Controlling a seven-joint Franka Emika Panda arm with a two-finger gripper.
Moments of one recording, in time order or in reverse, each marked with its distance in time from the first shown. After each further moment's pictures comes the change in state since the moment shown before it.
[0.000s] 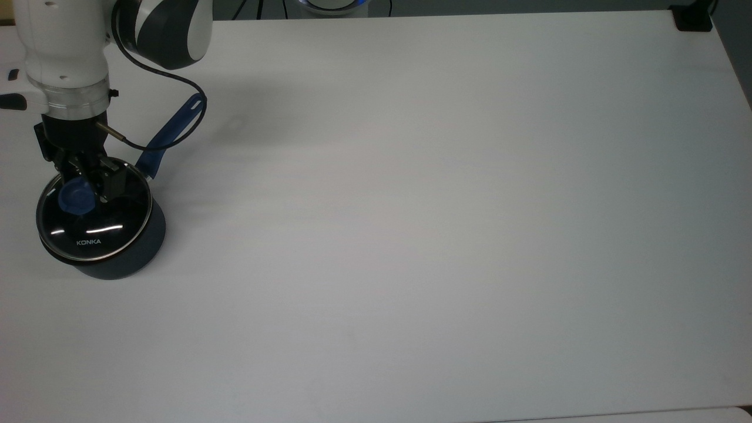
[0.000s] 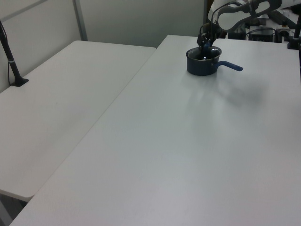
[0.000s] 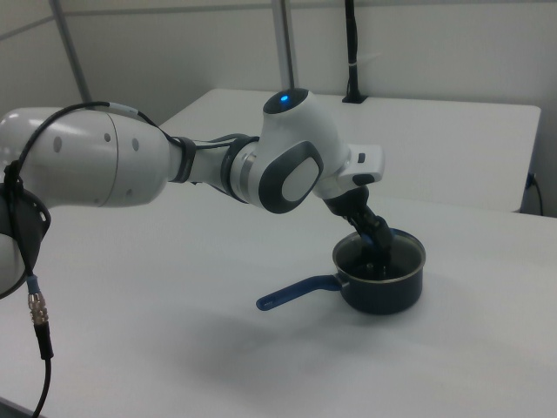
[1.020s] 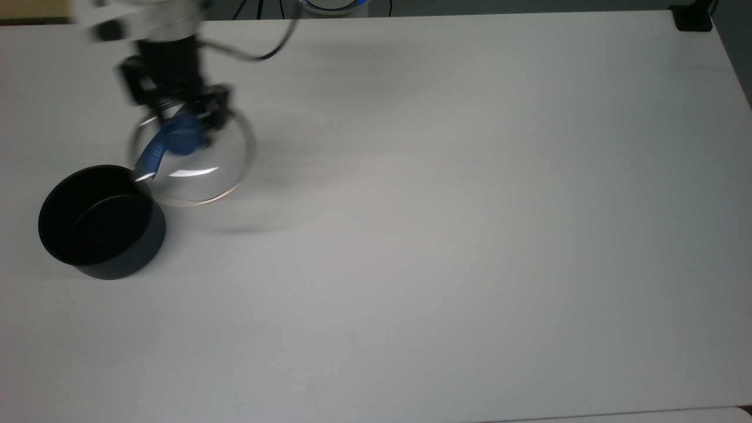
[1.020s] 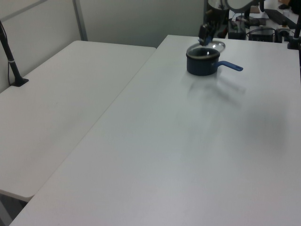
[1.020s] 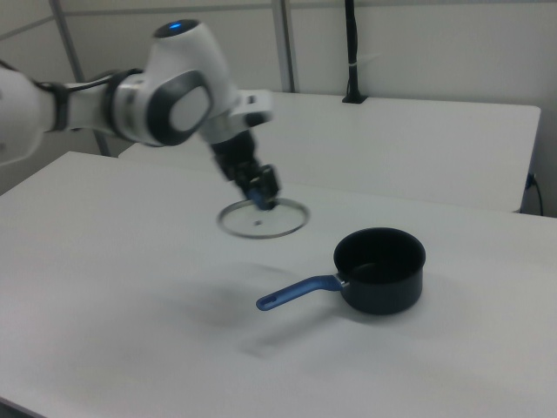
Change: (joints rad) arm 0.089 -0.340 0.144 -0.188 0.016 -0.288 -0.078
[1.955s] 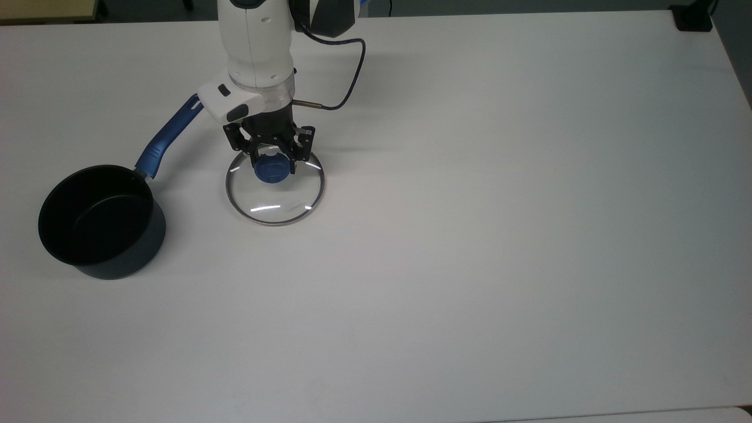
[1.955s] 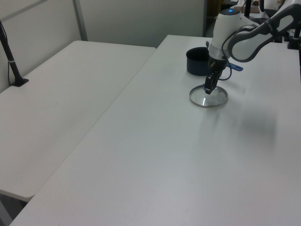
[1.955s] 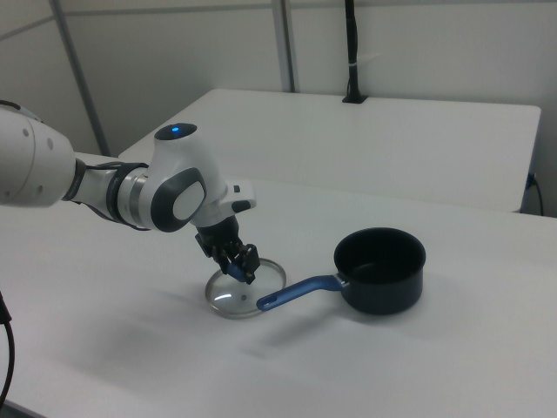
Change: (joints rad) arm 0.079 0.083 0.011 -0.303 -0.007 0.262 -0.035
